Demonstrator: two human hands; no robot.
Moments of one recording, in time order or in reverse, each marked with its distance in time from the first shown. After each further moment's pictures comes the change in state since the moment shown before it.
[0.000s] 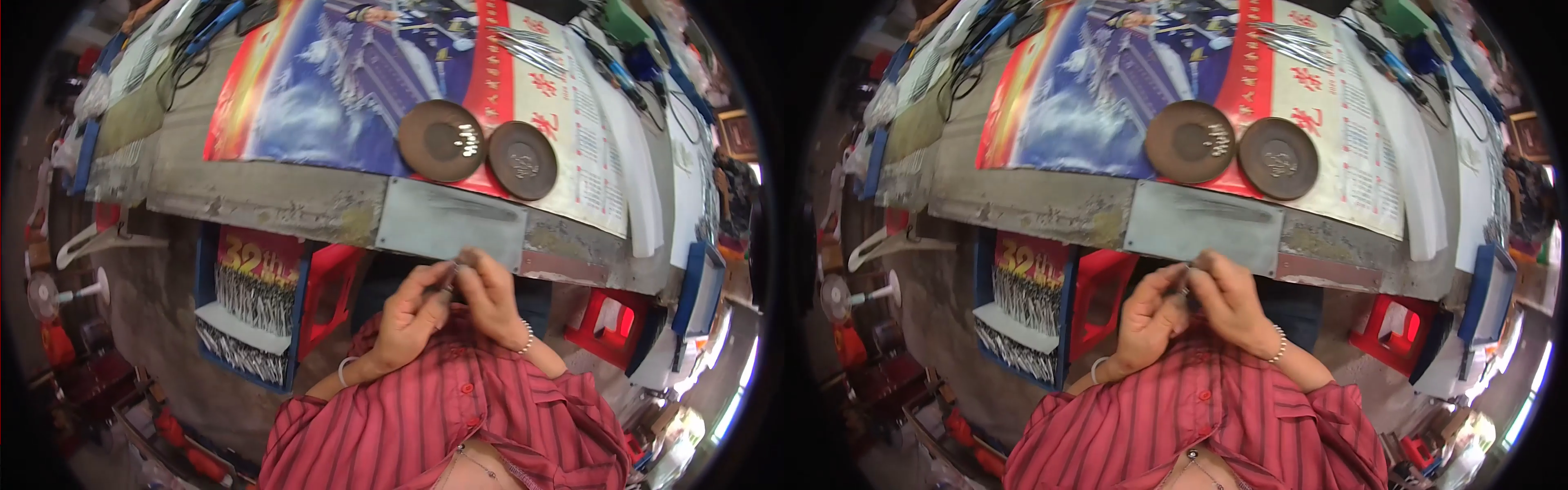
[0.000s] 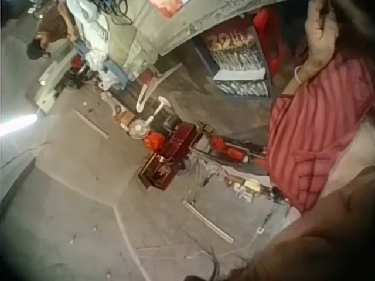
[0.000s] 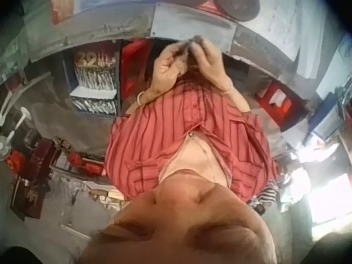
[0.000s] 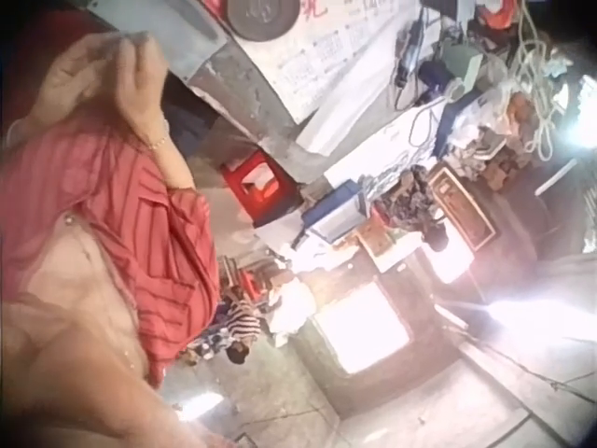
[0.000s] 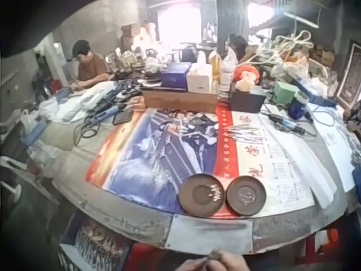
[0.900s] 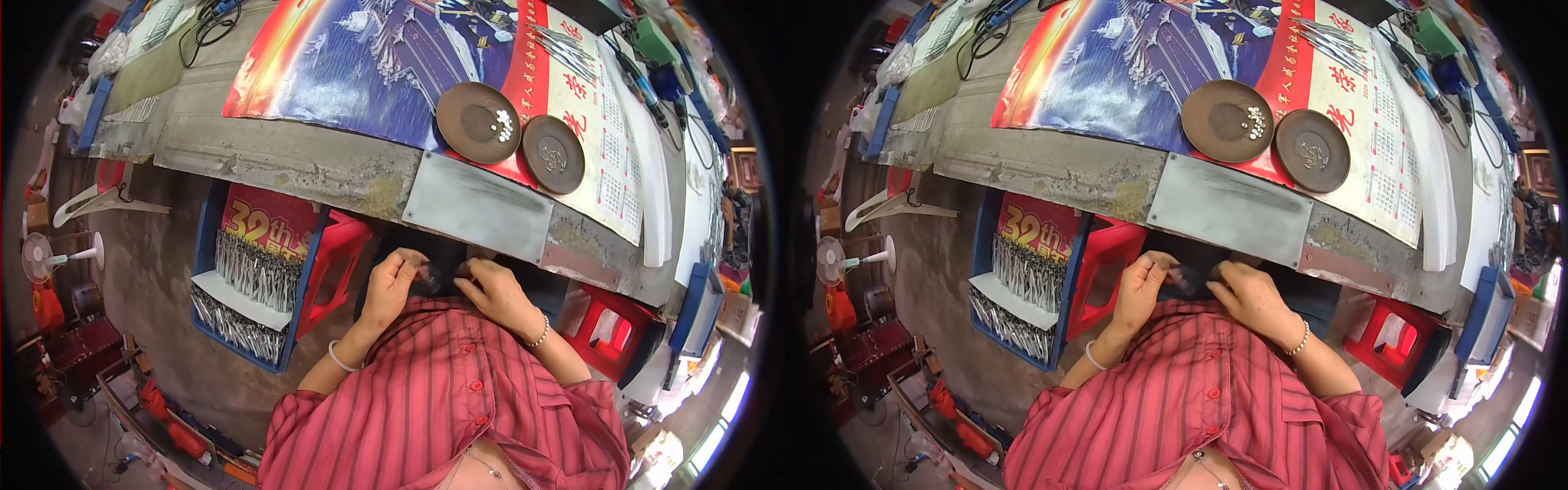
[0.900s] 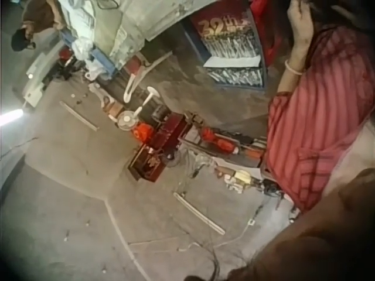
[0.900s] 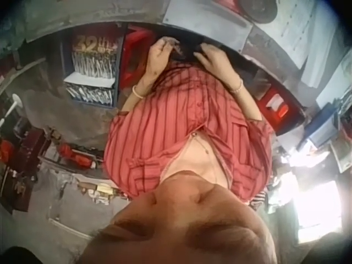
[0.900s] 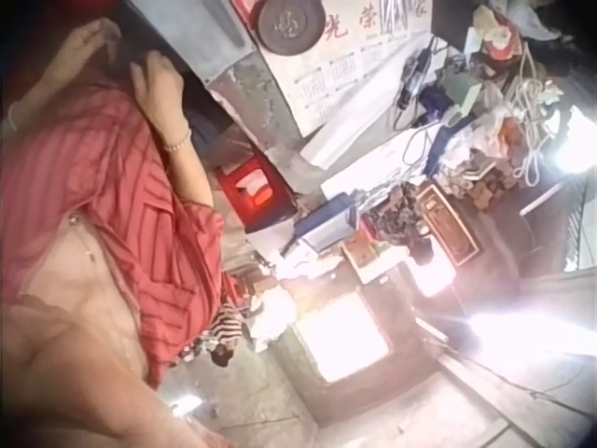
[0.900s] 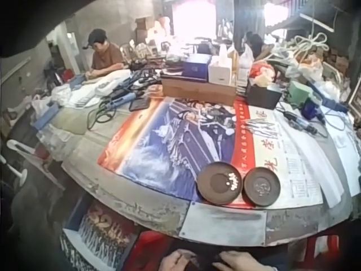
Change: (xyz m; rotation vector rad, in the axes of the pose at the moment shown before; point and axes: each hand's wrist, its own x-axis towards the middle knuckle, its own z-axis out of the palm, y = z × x) left_hand -0.011 -0.049 -0.078 0.390 0.276 -0.026; right_hand -0.025 0.056 -0.006 -0.572 -0.392 0.011
